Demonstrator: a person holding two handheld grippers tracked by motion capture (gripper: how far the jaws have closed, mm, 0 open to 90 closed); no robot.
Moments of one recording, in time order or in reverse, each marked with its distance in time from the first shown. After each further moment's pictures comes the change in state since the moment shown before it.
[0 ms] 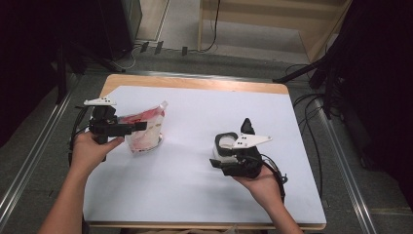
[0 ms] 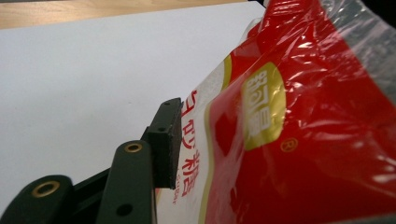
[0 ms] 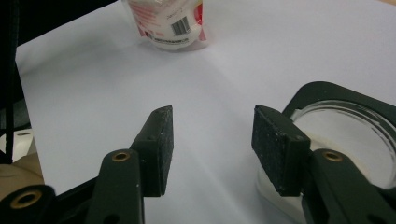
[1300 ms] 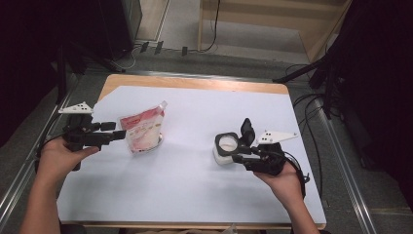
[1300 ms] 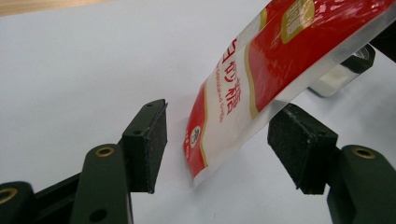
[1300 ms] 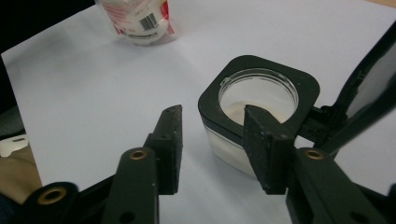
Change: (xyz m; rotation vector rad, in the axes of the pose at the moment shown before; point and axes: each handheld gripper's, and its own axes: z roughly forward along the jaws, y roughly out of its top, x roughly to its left) left arm 0.016 -0.021 -0.048 0.052 0.093 0.027; right arm -0.033 -0.011 -0.043 0.004 -0.033 0.057
